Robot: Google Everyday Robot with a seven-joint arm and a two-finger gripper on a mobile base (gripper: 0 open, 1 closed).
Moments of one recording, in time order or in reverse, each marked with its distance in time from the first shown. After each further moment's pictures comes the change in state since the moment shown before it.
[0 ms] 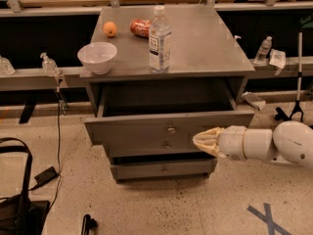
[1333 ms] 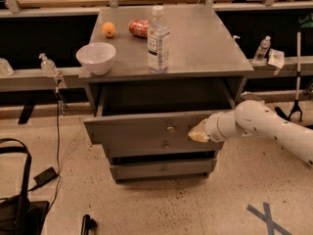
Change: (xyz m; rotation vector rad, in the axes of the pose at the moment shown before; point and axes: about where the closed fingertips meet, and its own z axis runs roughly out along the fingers) arm 0.066 -0.075 0.079 0.035 0.304 0.116
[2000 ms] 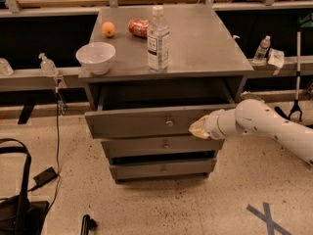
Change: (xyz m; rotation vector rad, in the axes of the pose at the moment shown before) arm -0.003 -0.009 -0.002 0.038 -0.012 -0.005
